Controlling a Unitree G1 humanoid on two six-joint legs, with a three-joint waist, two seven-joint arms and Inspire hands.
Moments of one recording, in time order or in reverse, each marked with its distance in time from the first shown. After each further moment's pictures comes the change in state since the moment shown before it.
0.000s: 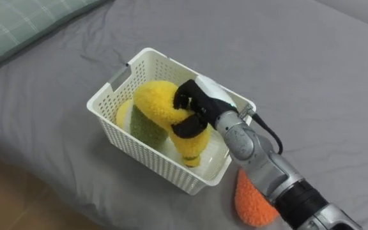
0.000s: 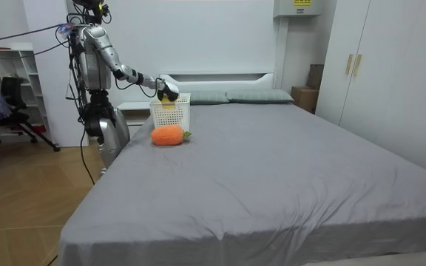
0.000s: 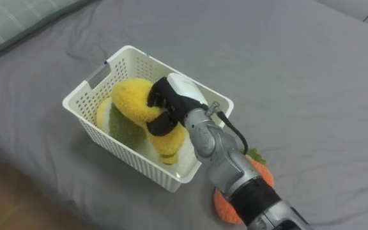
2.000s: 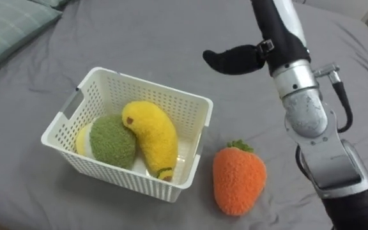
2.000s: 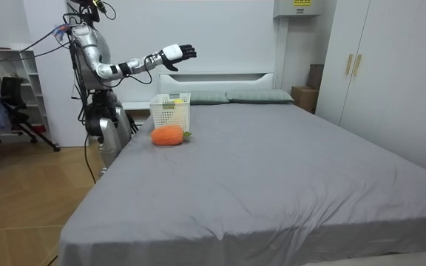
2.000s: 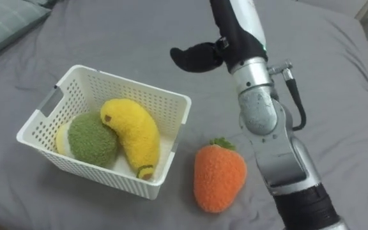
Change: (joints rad) left arm 0.001 -0.048 0.080 0.006 -0.049 -0.041 0.056; right arm 0.174 -0.158 -0.390 -0.563 0.075 -0.053 -0.111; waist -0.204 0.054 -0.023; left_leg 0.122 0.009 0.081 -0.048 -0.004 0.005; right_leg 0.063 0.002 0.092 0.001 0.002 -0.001
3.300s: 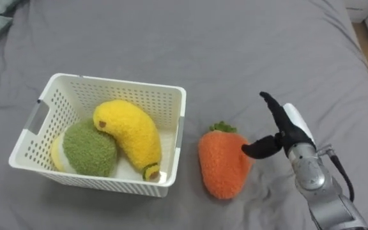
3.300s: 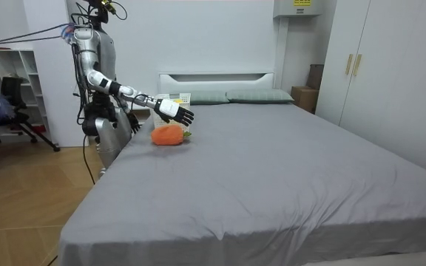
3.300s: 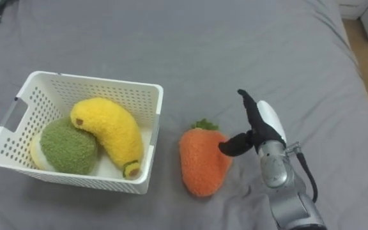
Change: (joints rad) left arm -0.091 0.006 -0.084 0.093 -0.080 -0.009 -0.028; right arm 0.103 0.025 0.011 0.534 -0.044 -0.014 0.059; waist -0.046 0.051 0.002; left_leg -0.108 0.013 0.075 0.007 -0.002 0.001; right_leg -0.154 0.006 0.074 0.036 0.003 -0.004
